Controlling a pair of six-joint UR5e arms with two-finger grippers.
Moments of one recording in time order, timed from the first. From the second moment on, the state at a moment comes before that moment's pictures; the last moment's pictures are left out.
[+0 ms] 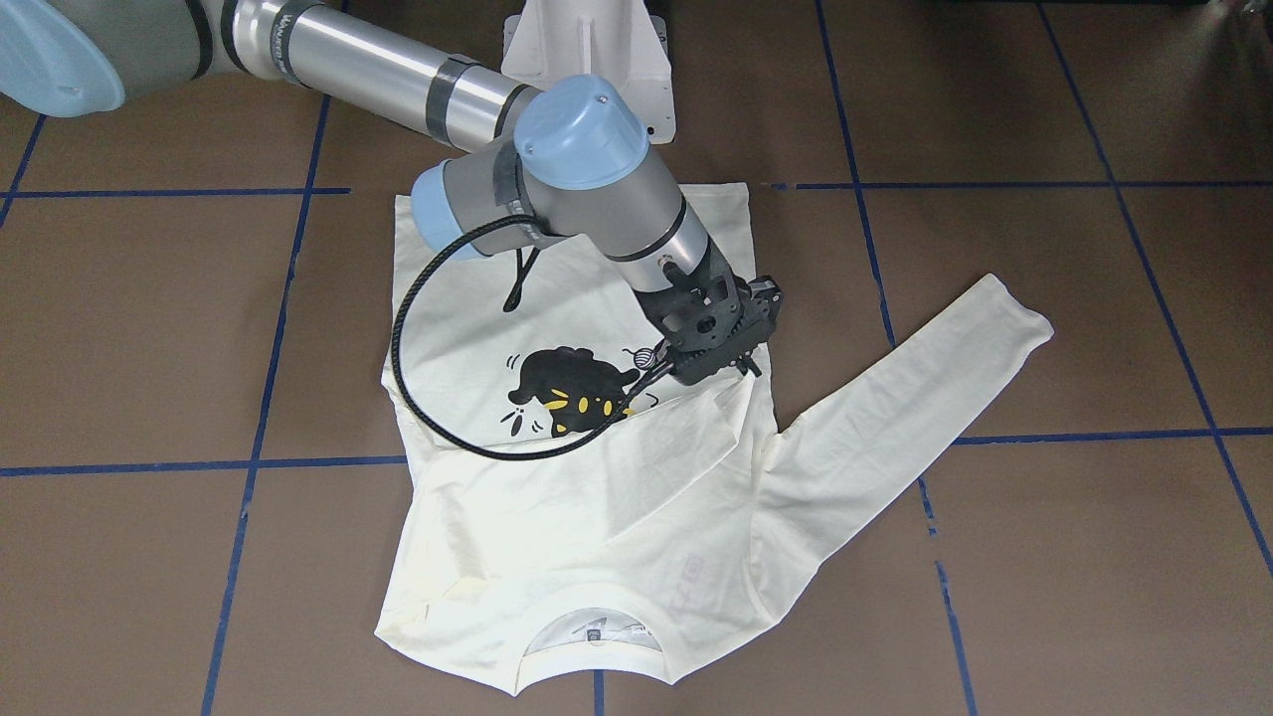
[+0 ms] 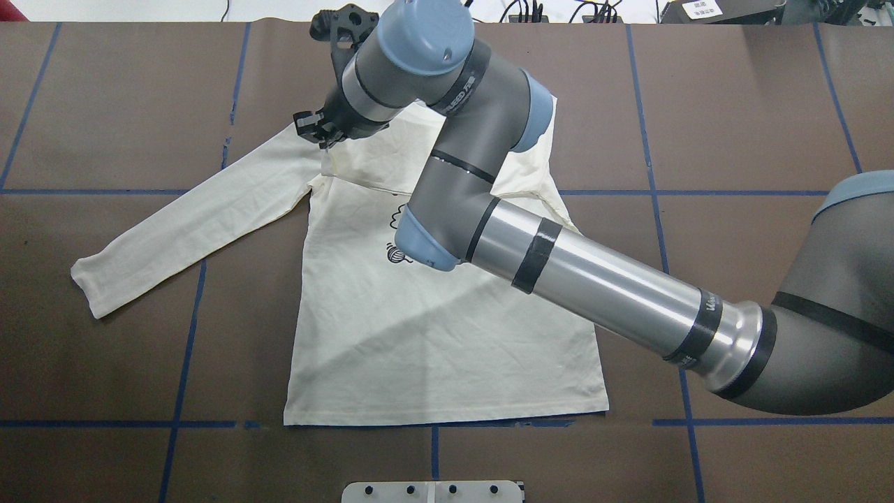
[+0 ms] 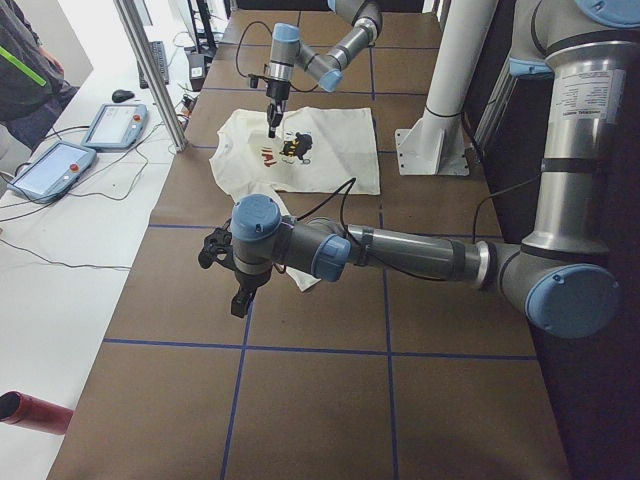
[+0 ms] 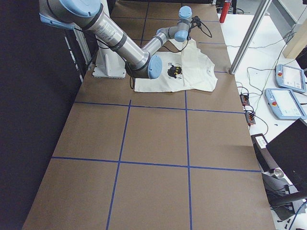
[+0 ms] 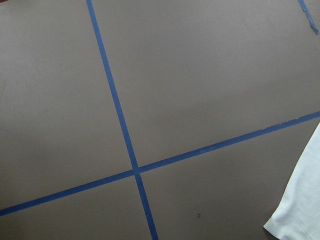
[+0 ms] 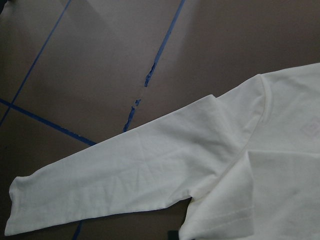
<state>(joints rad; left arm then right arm) -1.54 -1.60 -1.67 -1.77 -2.38 0.04 0.61 -0.47 1.13 -0.91 1.95 1.01</state>
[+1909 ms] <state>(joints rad) -0.78 -1.39 -1.81 -2.28 -1.88 -1.40 1.02 -0.89 1.46 -1.62 2.18 0.54</state>
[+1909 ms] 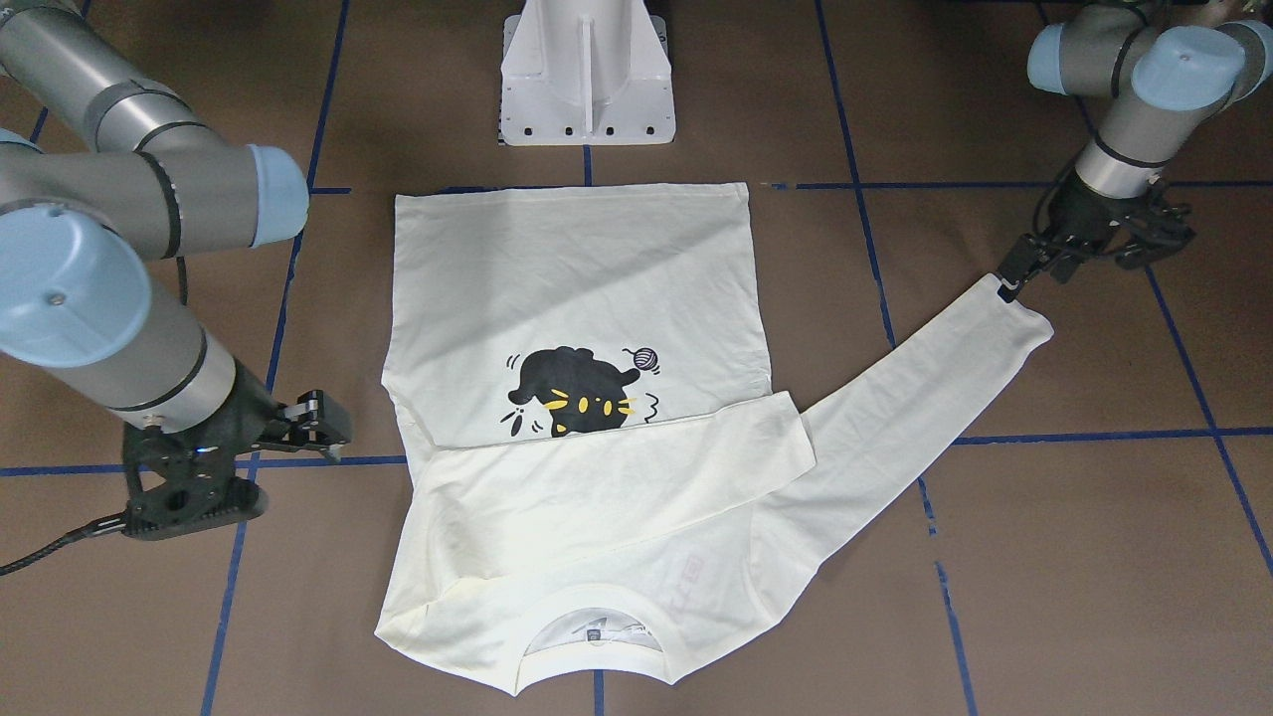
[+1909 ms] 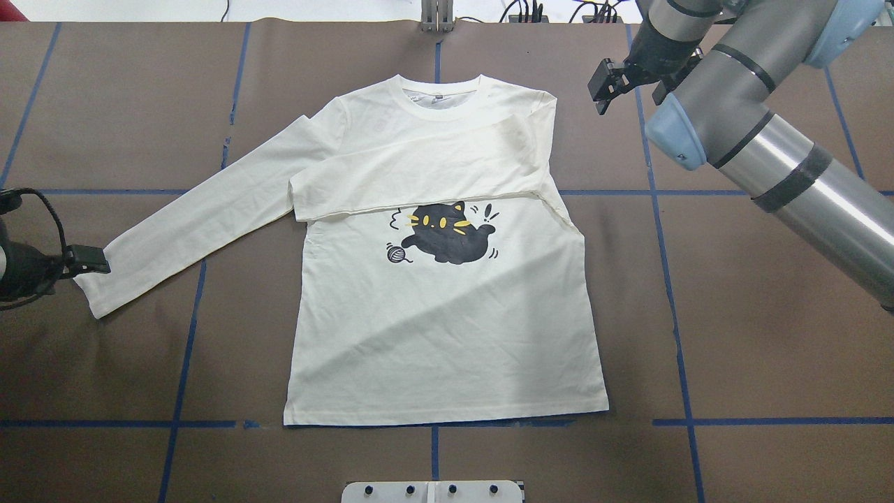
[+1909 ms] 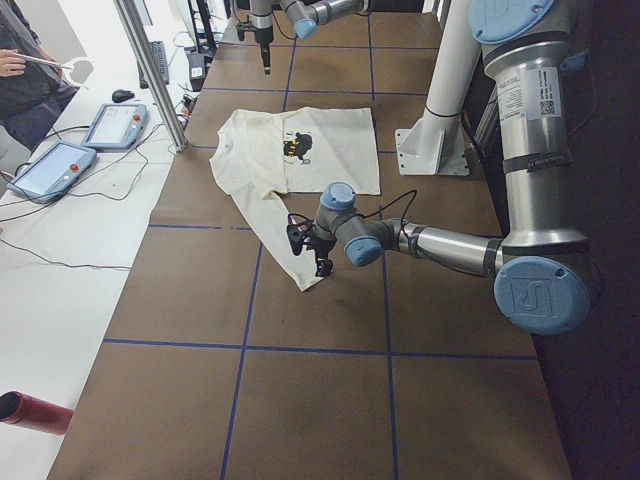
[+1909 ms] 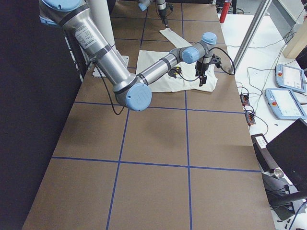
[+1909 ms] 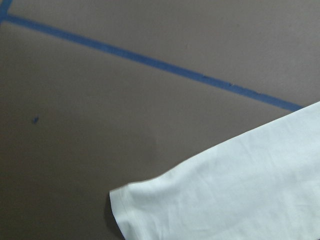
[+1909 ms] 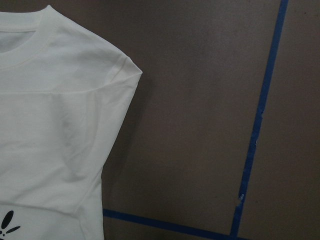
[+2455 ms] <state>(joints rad) -0.74 -1.40 -1.74 -2.28 -1.83 -1.42 1.03 -0.91 1.46 -1.62 2.21 0.52</state>
